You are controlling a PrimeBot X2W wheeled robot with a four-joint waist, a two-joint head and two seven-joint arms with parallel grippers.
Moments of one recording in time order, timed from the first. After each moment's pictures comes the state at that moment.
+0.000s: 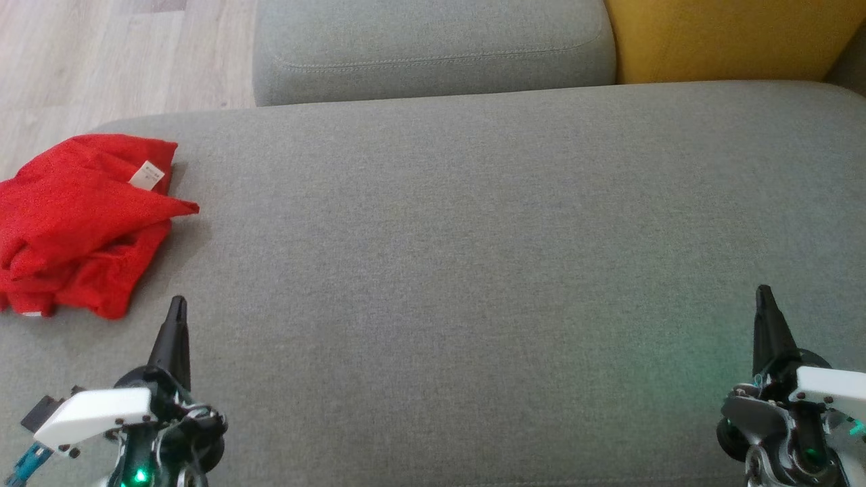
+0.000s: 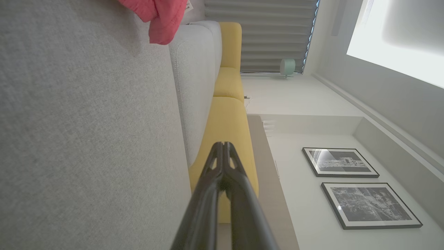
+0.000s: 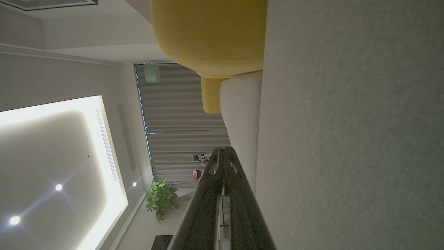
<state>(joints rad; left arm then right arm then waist) -0.05 0.04 0.08 0.27 -1.62 -0.12 0.11 -0.05 -0.04 -0.13 0.28 1.61 0.13 0.11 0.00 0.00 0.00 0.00</state>
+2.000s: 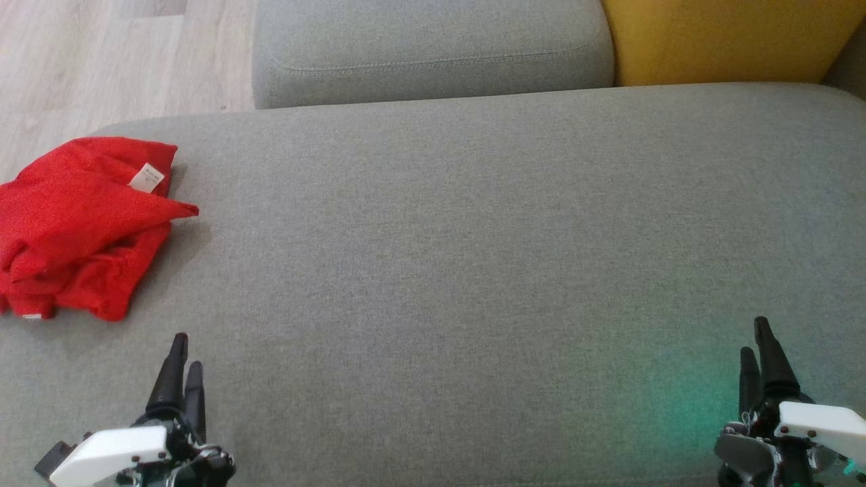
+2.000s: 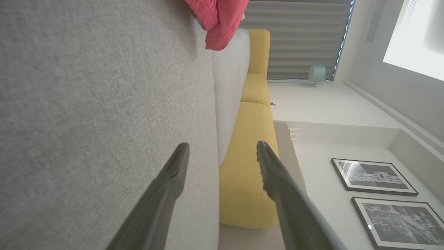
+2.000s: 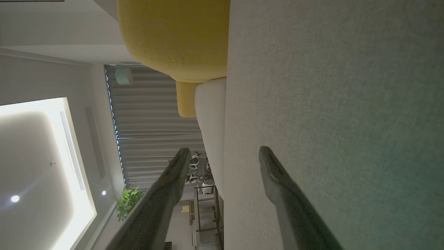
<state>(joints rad) 0.01 0.03 0.08 0.34 -1.58 -0.12 0.07 0.01 -0.04 -0.13 0.34 1.56 0.13 0.08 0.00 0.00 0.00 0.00</state>
